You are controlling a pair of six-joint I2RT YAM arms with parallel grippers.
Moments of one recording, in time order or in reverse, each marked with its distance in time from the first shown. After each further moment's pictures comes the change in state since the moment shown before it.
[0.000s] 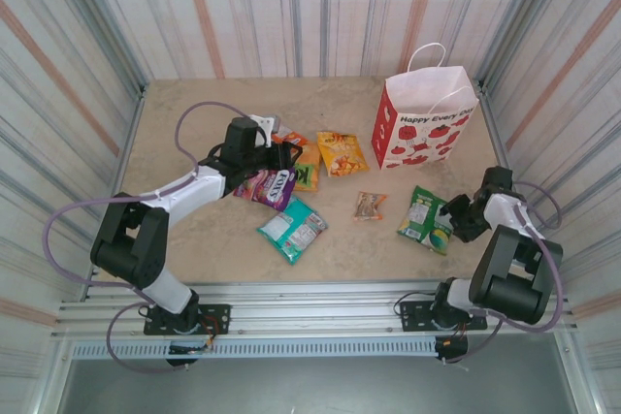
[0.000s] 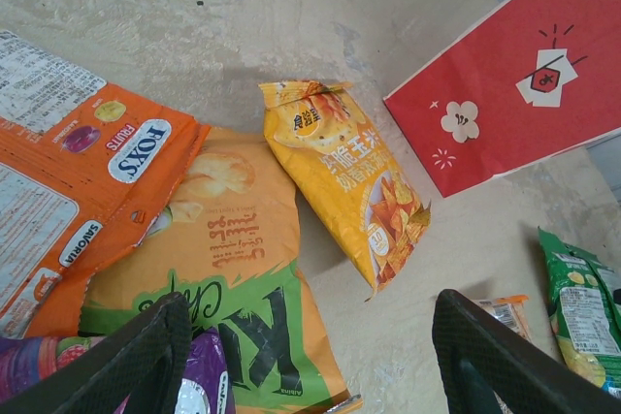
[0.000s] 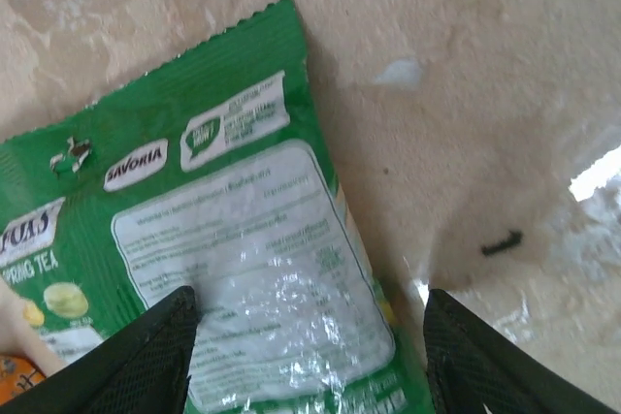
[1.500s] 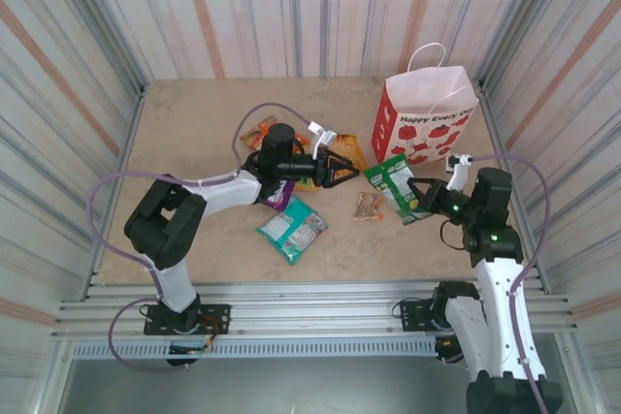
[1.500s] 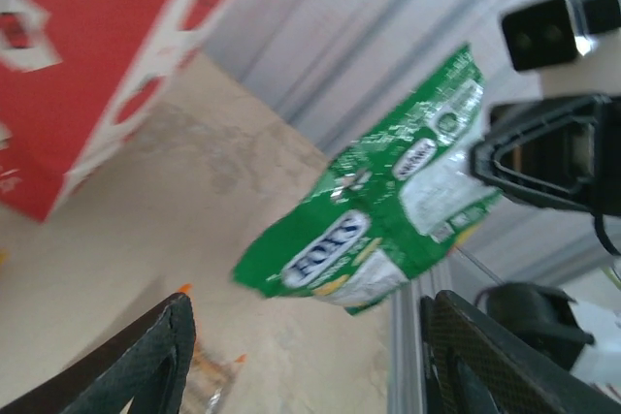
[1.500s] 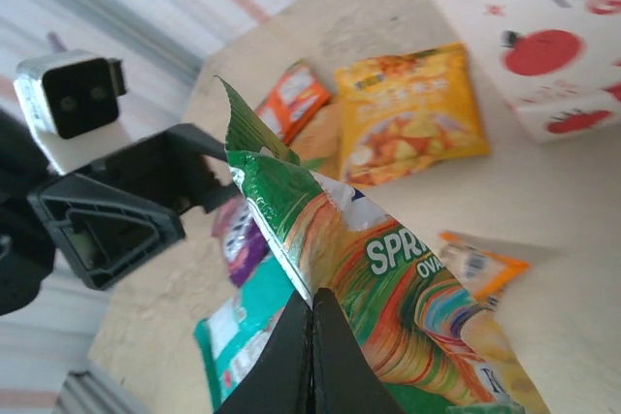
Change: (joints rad) left arm -0.216 0.199 0.072 0.476 0.560 -0.027; right arm 0.326 -0.682 -0.018 0.188 -0.457 -0.114
